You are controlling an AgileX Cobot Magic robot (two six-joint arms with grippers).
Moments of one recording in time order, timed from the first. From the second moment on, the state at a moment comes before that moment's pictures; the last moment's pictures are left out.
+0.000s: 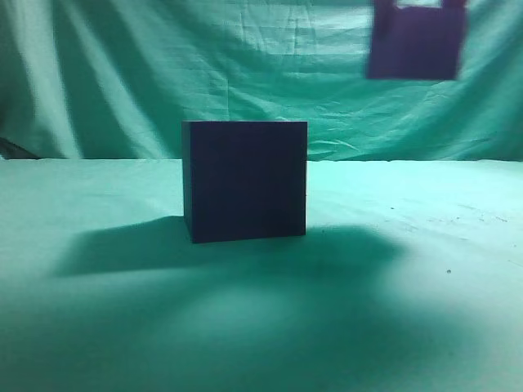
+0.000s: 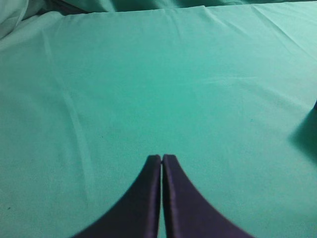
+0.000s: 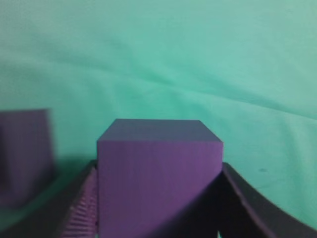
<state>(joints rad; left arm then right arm) -0.11 -0.02 0.02 0.09 0.36 -0.03 0.46 1.72 -1.52 -0.06 1.19 0.20</state>
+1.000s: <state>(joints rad) -0.11 -0.02 0.02 0.09 0.36 -0.03 0.82 1.85 -1.59 -0.08 1.04 0.36</state>
